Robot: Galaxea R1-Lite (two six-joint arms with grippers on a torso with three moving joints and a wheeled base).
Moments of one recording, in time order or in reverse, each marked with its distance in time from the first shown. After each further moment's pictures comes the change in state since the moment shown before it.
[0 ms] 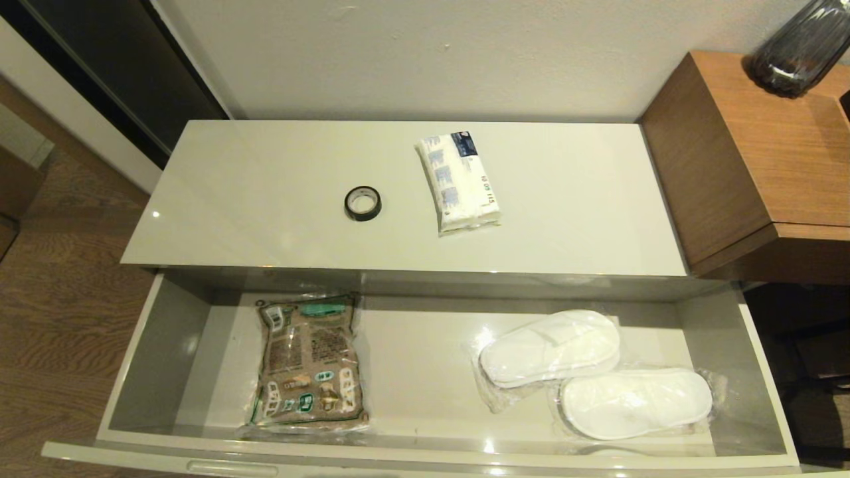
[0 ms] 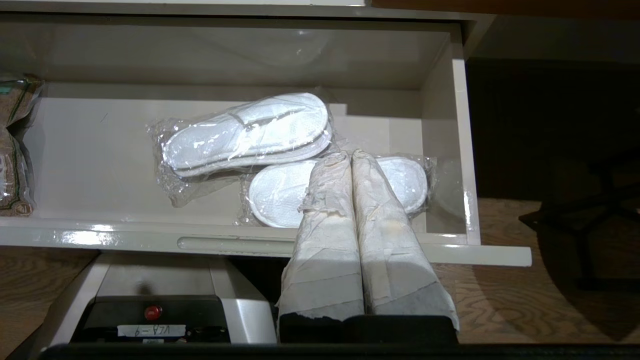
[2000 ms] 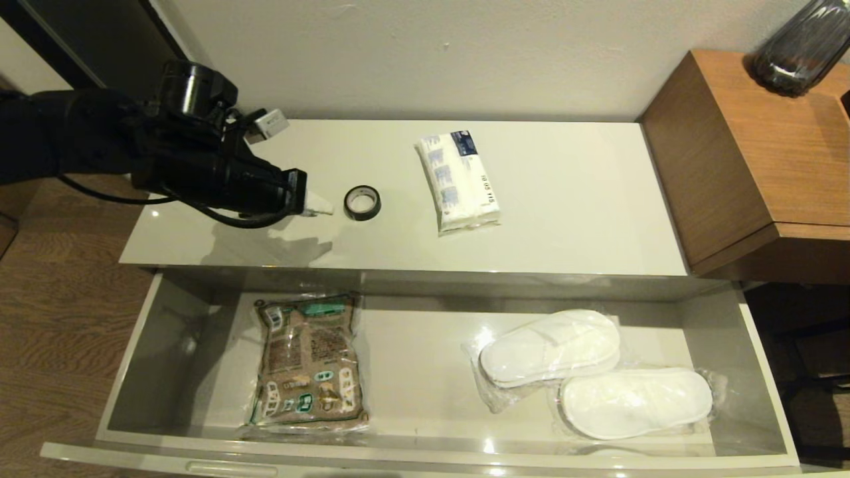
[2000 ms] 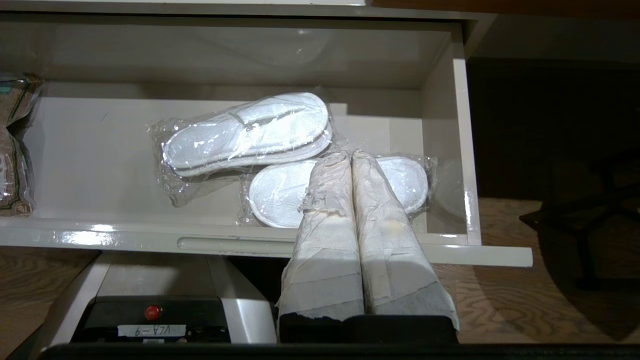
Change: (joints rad) left arm -0.188 1.915 -1.821 0.486 -0.372 -0.049; right arm 0.000 0.000 0.000 0.000 0.000 0.001
